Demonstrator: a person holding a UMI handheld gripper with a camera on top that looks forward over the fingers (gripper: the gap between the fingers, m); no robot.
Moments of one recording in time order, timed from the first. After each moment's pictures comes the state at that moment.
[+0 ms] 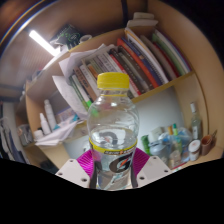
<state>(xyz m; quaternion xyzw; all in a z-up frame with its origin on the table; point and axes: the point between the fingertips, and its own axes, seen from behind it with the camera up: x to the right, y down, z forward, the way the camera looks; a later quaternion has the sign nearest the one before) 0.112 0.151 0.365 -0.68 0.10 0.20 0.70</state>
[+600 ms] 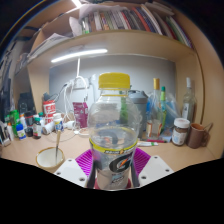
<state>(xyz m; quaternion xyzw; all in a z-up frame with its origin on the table) 0.181 0.154 0.068 -0.78 -0.04 0.05 0.63</state>
